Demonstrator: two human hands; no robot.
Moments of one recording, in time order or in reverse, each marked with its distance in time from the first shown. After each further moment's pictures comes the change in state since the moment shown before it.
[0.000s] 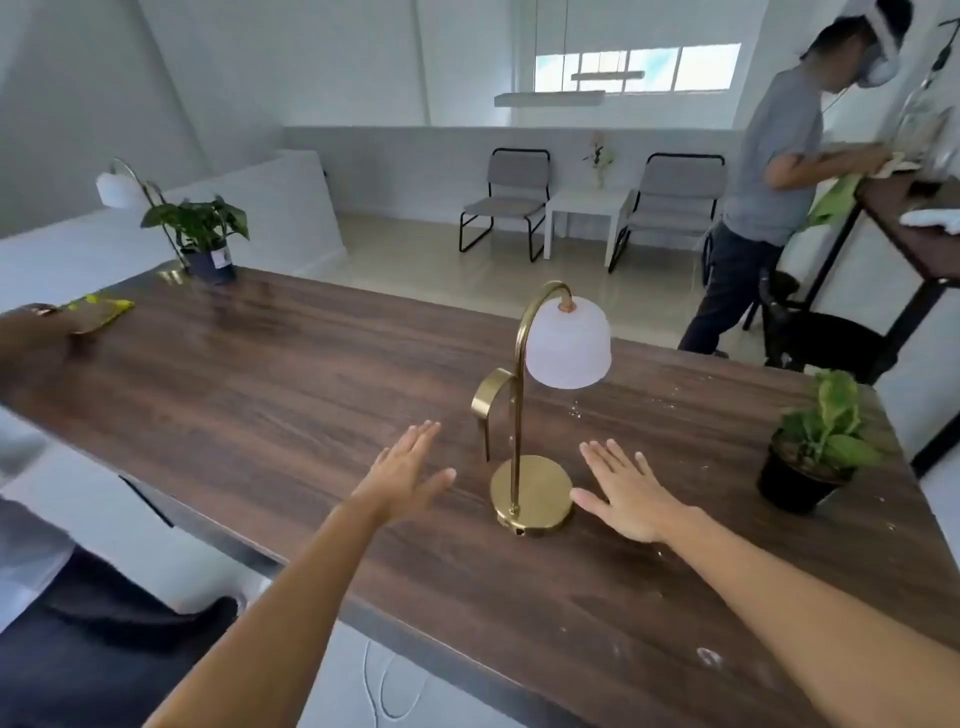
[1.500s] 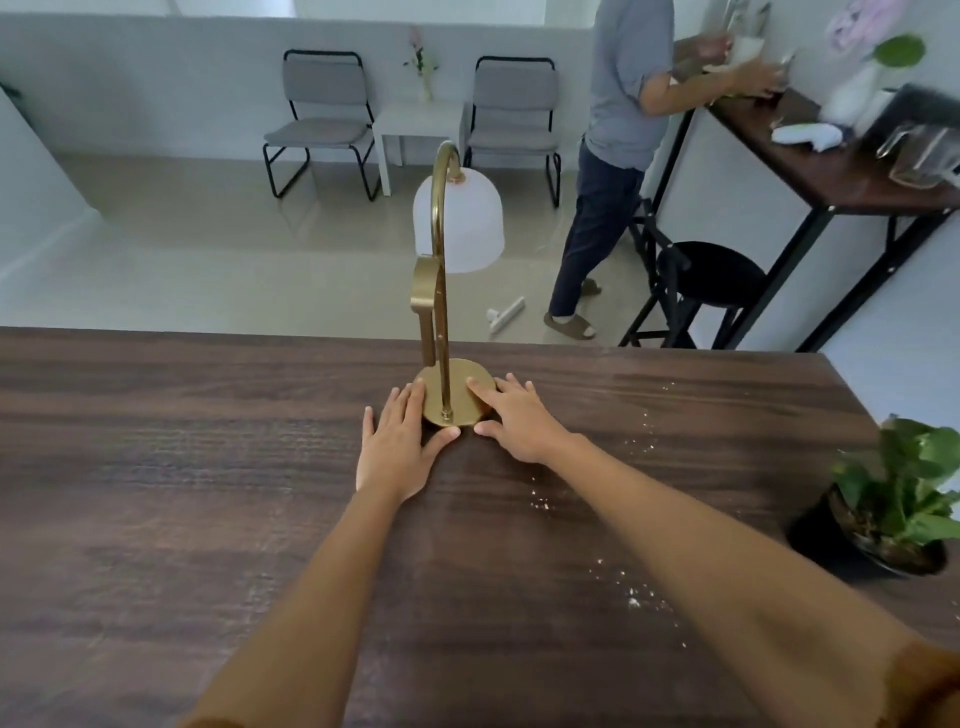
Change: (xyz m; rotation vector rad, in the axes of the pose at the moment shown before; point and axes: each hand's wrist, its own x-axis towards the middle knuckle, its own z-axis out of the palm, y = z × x) left_hand 0.326 0.012 0.084 0.019 0.056 0.195; right_hand 0.282 0.043 -0.040 0.218 0.122 0.198
